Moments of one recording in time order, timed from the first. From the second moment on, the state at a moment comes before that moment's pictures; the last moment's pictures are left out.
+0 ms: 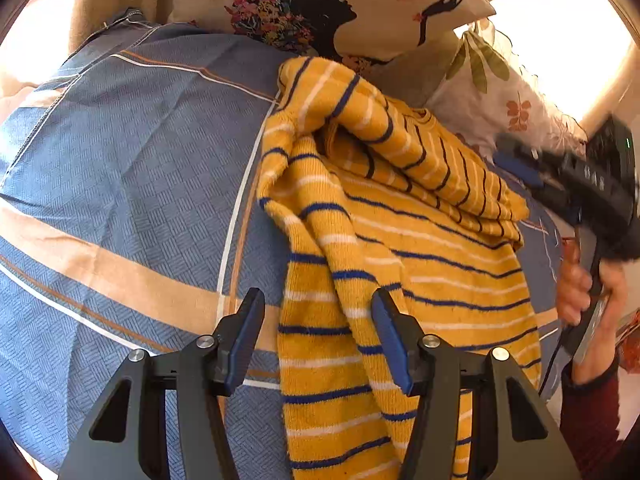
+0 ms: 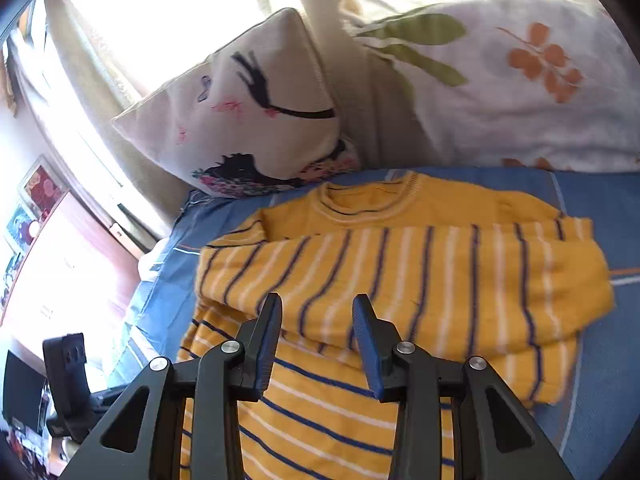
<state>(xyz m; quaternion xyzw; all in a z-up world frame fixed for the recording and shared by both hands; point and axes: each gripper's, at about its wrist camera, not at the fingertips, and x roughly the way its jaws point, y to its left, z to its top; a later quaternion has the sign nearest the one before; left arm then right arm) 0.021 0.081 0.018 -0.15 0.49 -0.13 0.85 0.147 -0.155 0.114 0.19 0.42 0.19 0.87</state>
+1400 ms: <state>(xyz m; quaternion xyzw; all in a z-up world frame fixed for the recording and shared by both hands) -0.053 0.107 -0.007 -0.27 0.43 -0.20 0.84 0.097 -0.191 0.123 0.14 0.45 0.09 0.88</state>
